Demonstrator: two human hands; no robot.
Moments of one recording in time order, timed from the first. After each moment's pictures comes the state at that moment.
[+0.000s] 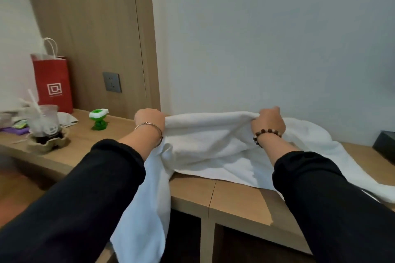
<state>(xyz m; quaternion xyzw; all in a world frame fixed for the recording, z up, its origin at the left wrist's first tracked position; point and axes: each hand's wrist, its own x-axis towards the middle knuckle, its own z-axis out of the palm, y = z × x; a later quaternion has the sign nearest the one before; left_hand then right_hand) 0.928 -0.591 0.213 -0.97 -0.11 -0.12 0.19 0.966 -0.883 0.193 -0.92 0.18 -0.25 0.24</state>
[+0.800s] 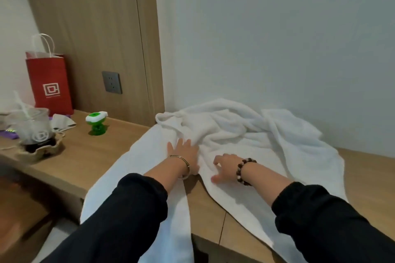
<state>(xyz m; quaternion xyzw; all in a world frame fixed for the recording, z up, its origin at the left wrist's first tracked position) 1.004 -0.630 0.105 -1.00 0.02 0.06 0.05 1.004 -0.798 0.114 -0.97 -0.18 0.15 0.03</state>
